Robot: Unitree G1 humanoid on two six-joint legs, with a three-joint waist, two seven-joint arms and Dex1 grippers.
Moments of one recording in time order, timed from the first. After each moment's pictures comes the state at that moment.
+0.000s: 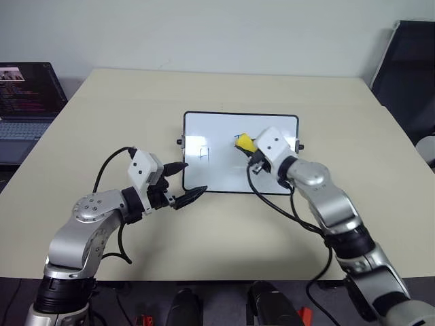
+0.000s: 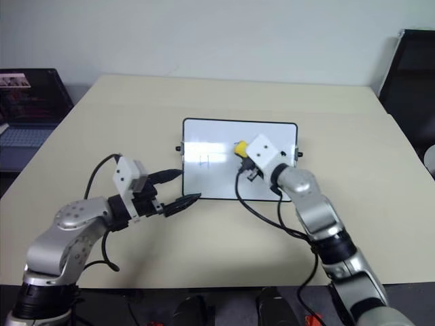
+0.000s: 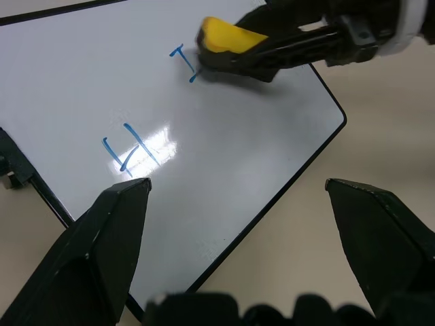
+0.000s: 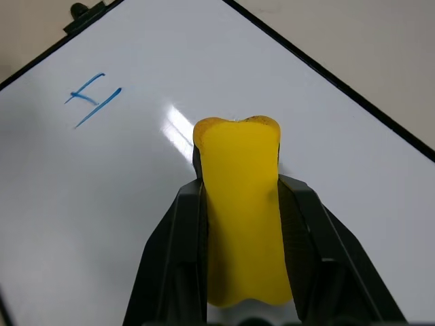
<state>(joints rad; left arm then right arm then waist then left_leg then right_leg) -0.20 0.65 0.10 -0.31 -0.48 0.49 -0.83 -0.71 -0.29 0.32 0.03 -0.09 0.48 0.41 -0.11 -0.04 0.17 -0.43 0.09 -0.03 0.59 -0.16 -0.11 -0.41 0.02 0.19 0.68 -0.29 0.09</state>
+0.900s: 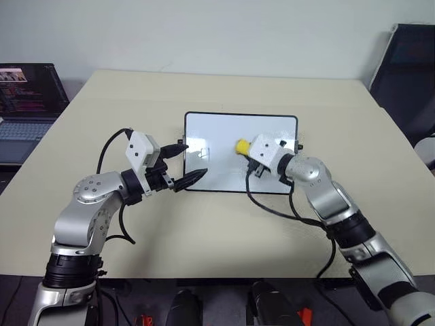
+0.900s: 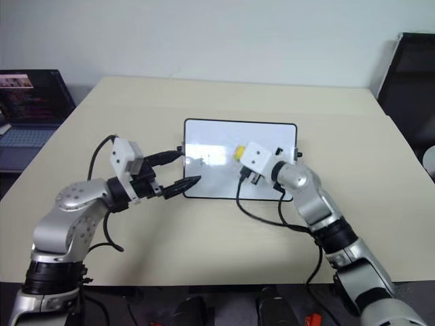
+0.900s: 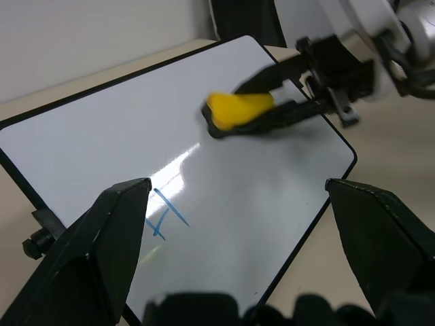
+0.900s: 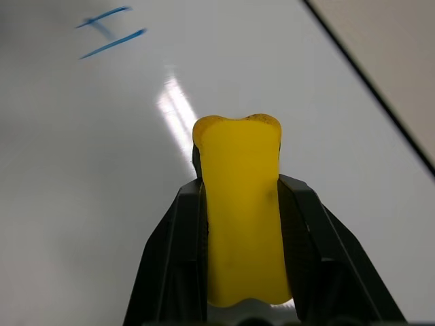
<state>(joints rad) -0.35 0.64 0.11 -0.19 -0.47 0.43 -0.87 -0.67 -0.40 0.40 0.03 -0.22 0.37 0.58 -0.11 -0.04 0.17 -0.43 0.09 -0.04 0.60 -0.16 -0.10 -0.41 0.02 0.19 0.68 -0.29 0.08</state>
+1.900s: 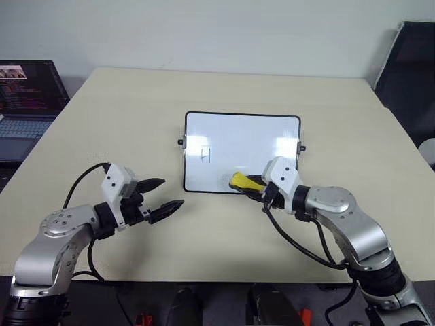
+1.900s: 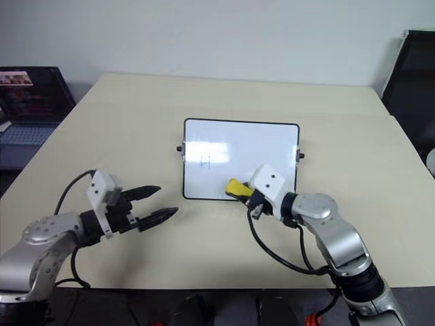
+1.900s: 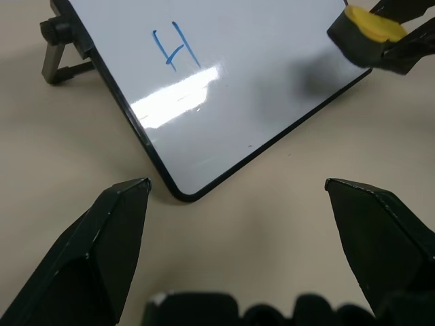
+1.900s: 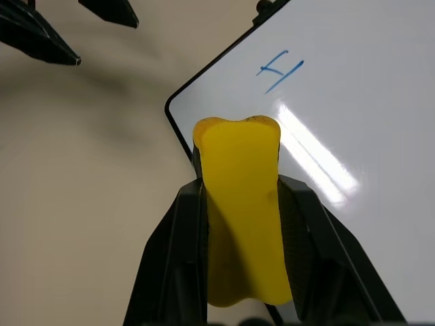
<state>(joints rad) -0.03 0.75 0.25 -0.31 -0.53 0.56 -0.88 -0.41 -0.43 0.26 -0.49 0.13 0.75 0.69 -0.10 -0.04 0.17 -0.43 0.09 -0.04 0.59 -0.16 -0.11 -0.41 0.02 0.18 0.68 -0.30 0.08</state>
